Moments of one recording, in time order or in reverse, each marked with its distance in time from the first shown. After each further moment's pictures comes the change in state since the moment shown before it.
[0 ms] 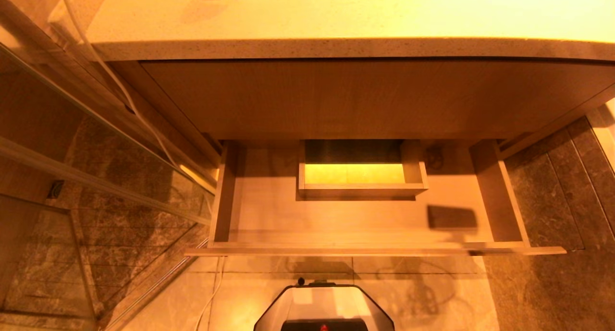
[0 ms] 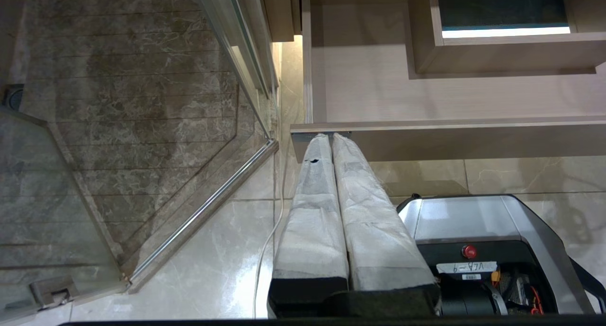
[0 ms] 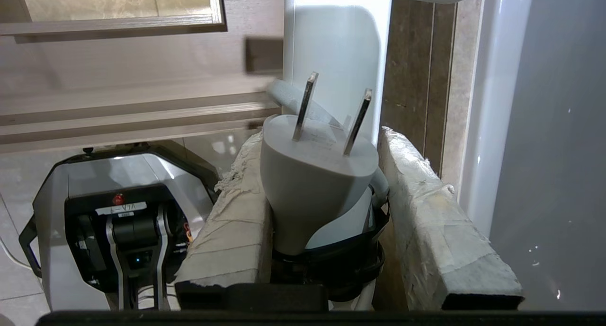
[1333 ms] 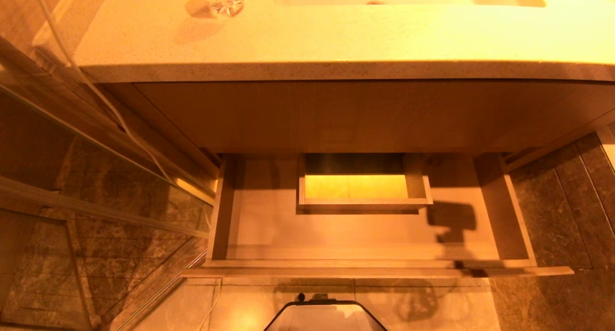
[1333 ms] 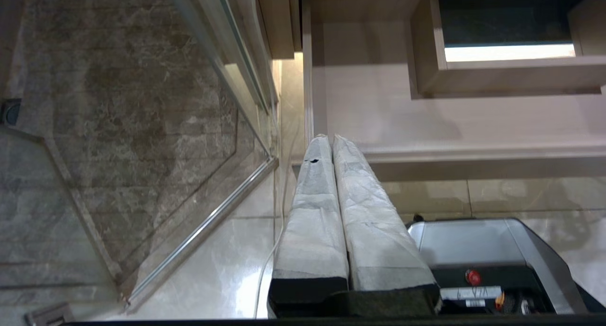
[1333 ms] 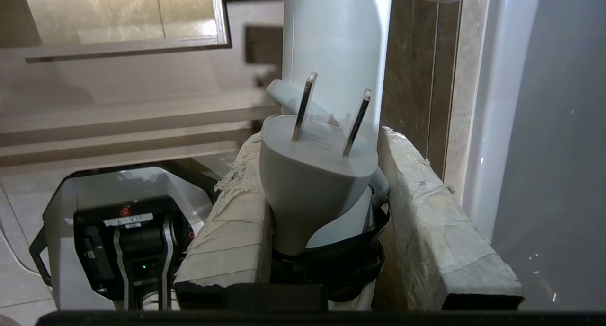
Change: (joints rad) left arm 0.000 0.000 0.000 0.002 0.000 0.000; right arm -0.001 -0.007 0.014 0.006 0.000 0.003
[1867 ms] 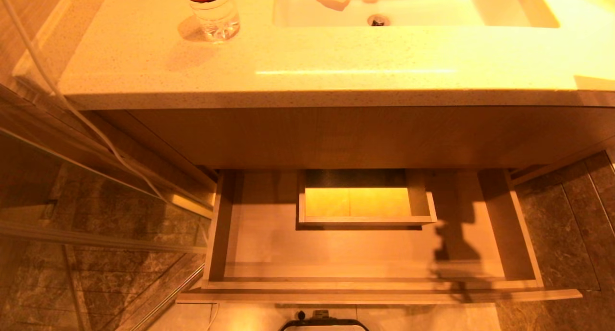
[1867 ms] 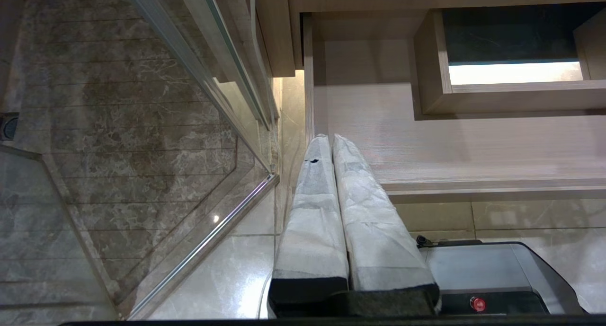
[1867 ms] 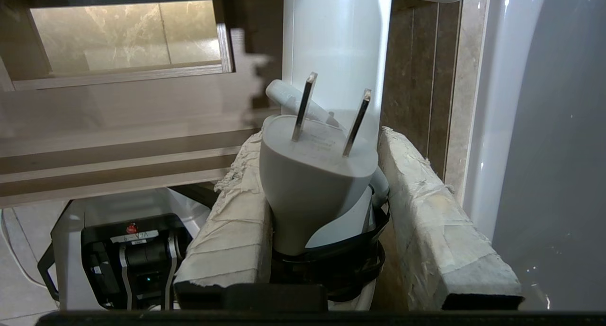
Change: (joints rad) left arm 0.000 0.000 0.000 -0.001 0.000 0.000; right arm 0.000 -0.001 0.001 0.000 0.000 0.001
